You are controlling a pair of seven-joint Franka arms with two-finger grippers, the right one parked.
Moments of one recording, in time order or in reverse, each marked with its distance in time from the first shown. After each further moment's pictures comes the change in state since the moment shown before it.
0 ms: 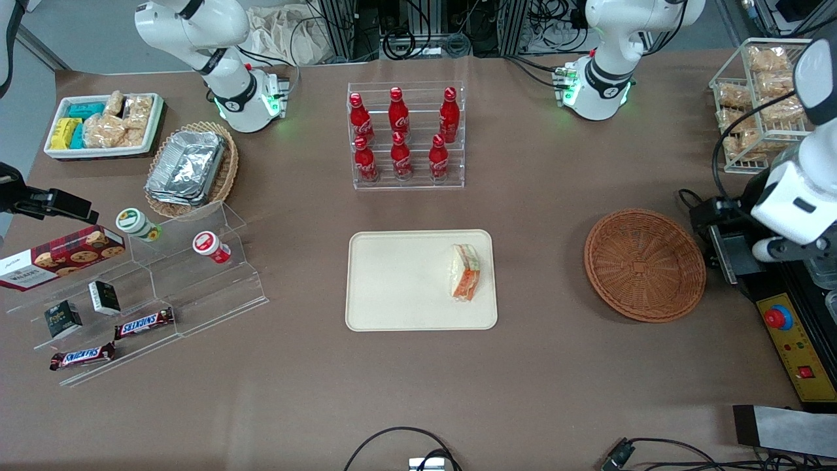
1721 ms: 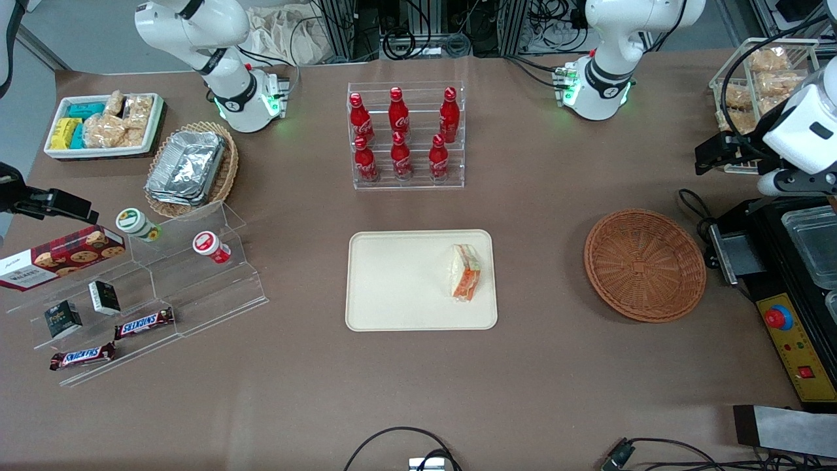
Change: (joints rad) arm -0.015 -0.113 0.013 -0.029 -0.045 -0.124 0.062
